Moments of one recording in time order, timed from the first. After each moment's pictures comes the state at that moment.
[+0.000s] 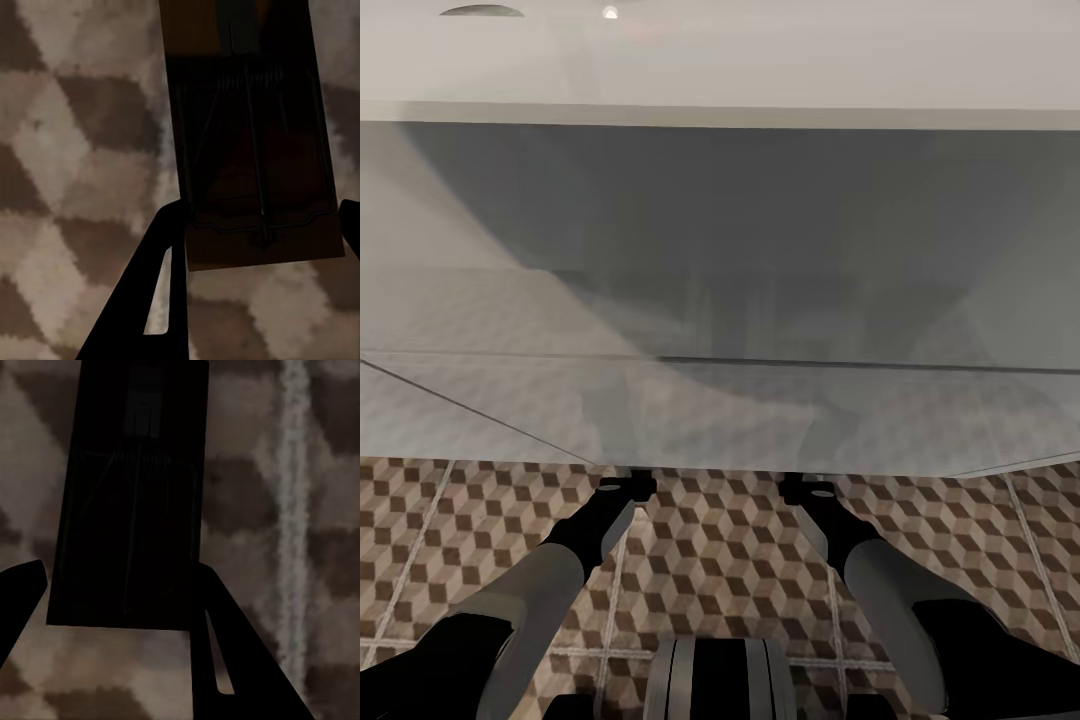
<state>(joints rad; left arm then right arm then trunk) -0.90 -0.08 -0.10 -0.38 0.09 0.22 0.22 -0.94 0.13 0.00 -0.24 -0.01 0.11 -0.24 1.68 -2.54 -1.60</state>
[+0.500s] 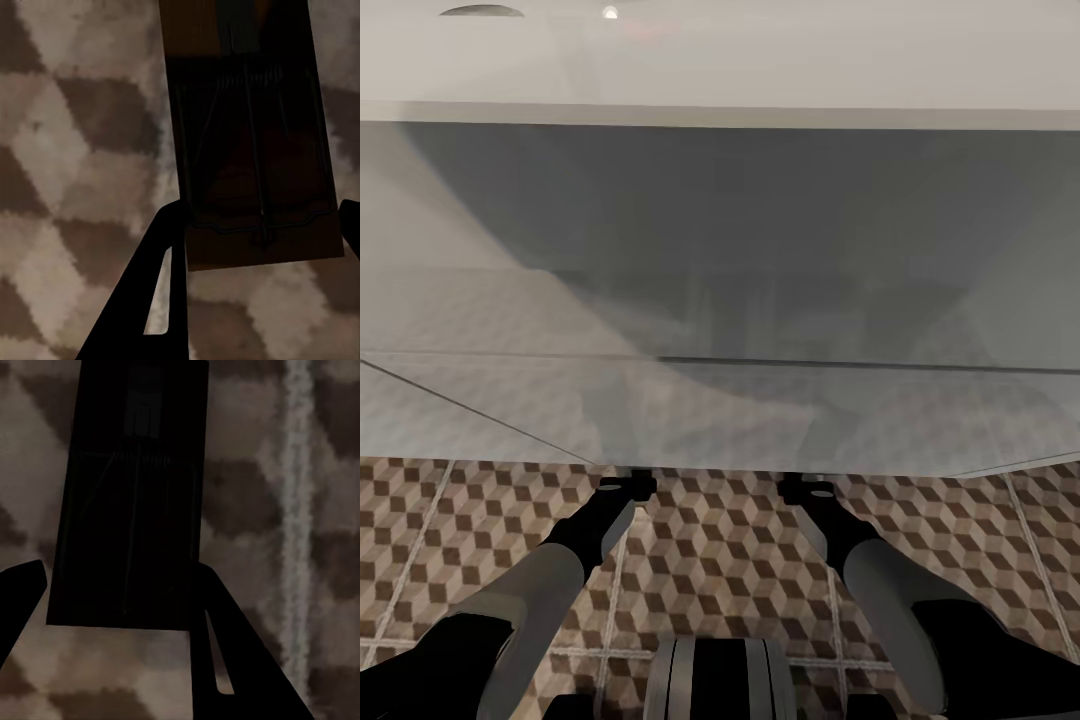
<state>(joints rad) -0.90 -0.08 -0.10 -0.38 0.09 0.22 0.22 -0.94 0.13 0.00 -0.24 -0.01 0.11 -0.24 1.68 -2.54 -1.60</state>
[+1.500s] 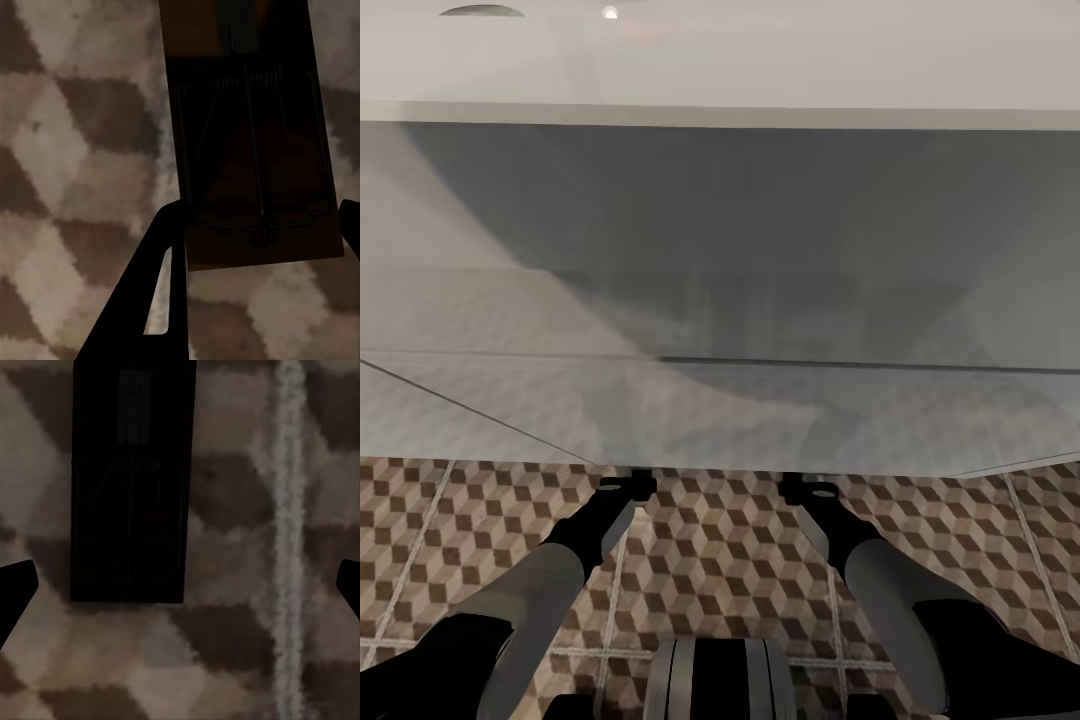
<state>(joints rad) -0.90 -0.08 -0.10 -0.38 0.09 0.22 0.22 -0.94 0.12 0.00 -0.24 -0.01 0.12 -0.25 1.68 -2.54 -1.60</state>
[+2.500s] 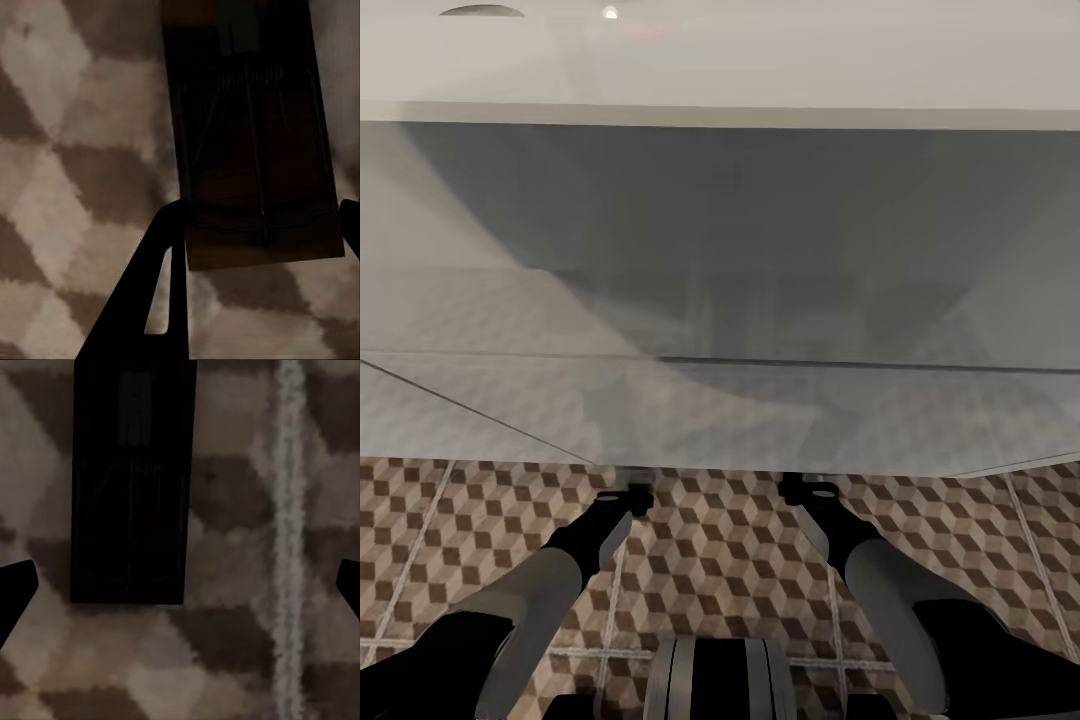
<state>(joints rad) -0.91 -0.08 -0.11 -0.30 0.09 0.22 0.22 -0.94 0.12 0.00 -0.24 -0.01 0.11 -0.25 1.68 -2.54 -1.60</state>
